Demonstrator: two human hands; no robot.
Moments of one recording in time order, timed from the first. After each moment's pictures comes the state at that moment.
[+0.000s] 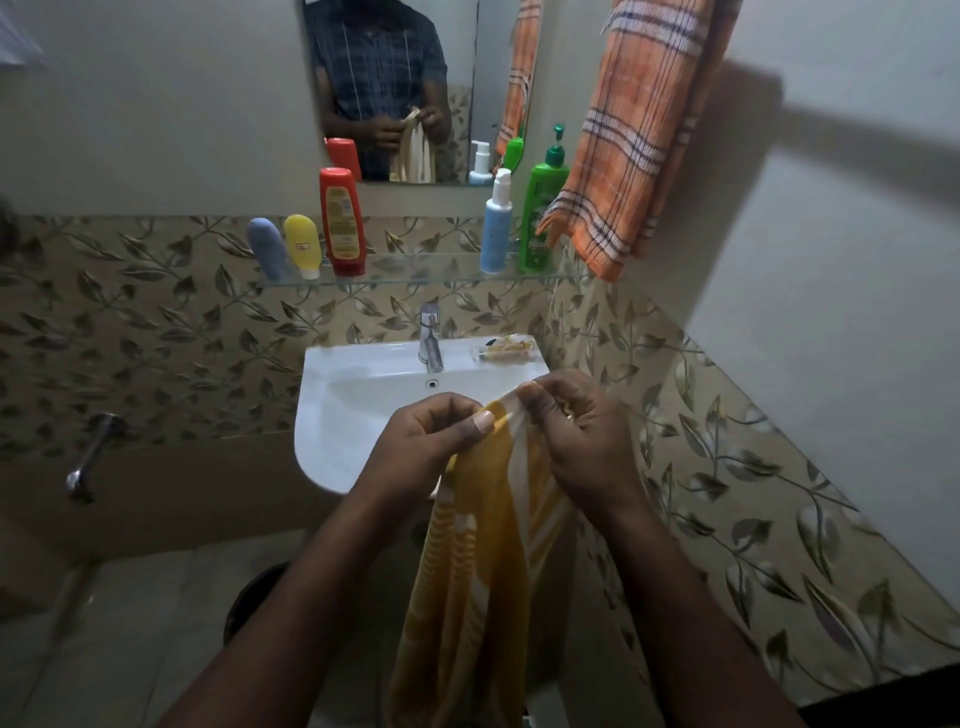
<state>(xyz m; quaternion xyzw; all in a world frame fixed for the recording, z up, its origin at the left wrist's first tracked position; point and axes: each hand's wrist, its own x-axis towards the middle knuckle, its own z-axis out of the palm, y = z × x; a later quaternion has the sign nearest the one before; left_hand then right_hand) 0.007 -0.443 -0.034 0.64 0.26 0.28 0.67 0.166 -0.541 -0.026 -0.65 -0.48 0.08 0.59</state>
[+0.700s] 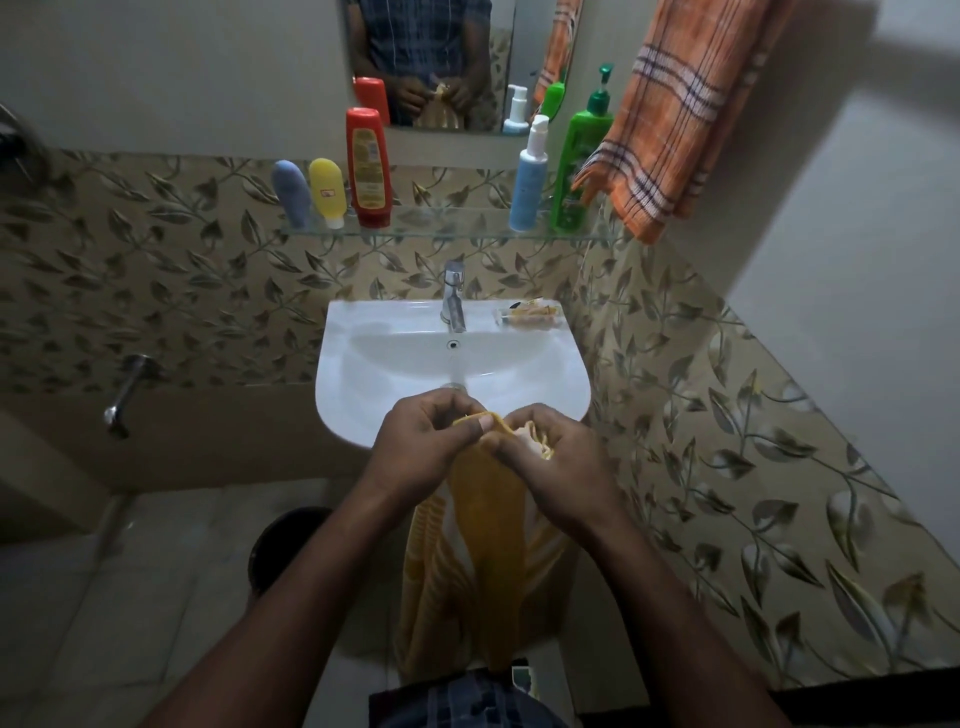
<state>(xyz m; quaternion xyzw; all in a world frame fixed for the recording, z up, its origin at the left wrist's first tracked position) -0.004 -0.449 -0.077 0.68 0.33 0.31 0.58 0.147 -0.557 -0.080 -0.71 -0.48 0.21 0.47</state>
